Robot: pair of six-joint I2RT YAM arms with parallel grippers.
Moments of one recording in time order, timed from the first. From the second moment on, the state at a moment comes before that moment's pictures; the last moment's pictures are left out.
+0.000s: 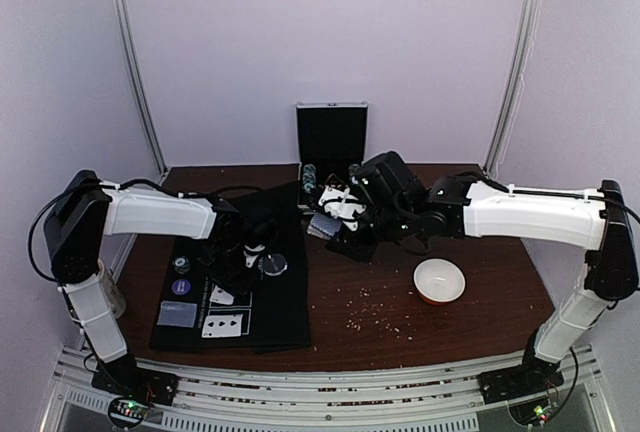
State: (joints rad) left arm -0.80 1.80 1.17 -0.91 -0.13 -0.36; right arm 0.97 1.62 1.31 -0.42 0.04 -0.26
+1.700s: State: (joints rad) left arm -0.54 1.75 1.05 -0.70 0.02 -0.20; right arm 0.97 1.61 1.30 -0.43 0.04 -0.26
